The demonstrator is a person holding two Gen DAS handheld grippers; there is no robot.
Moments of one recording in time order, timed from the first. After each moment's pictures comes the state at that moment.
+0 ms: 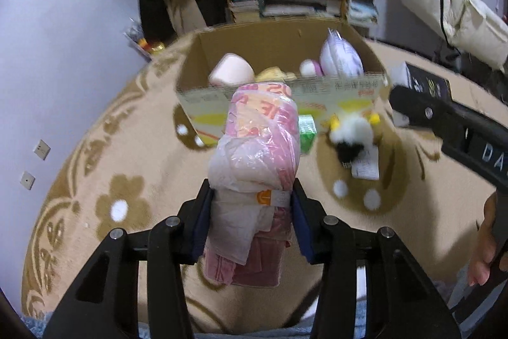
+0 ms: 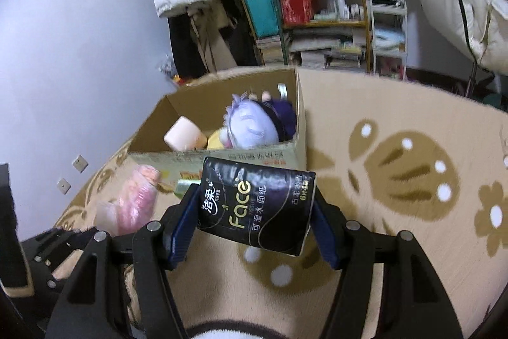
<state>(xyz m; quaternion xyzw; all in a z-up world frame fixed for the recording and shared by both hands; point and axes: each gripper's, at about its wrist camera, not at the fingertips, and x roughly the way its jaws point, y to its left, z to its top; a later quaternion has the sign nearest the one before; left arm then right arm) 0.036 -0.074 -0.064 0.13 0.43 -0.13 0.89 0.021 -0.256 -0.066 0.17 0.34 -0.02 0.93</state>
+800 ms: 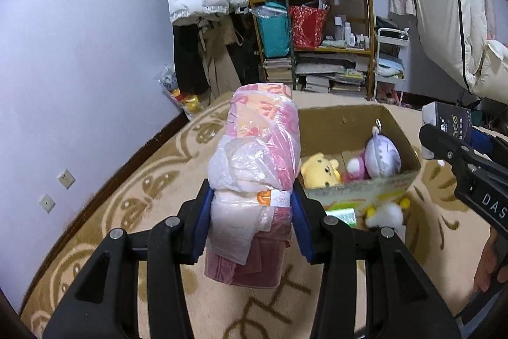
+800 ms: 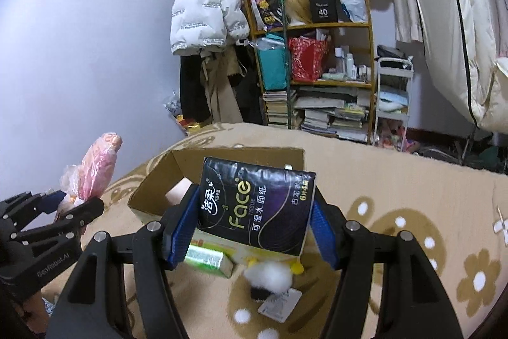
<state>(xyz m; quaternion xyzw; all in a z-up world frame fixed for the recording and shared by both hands) 0.080 -0.058 -0.007 0.13 0.31 -0.08 0.94 0.051 -0.251 -0.031 0.10 0.24 -0.02 0.96</state>
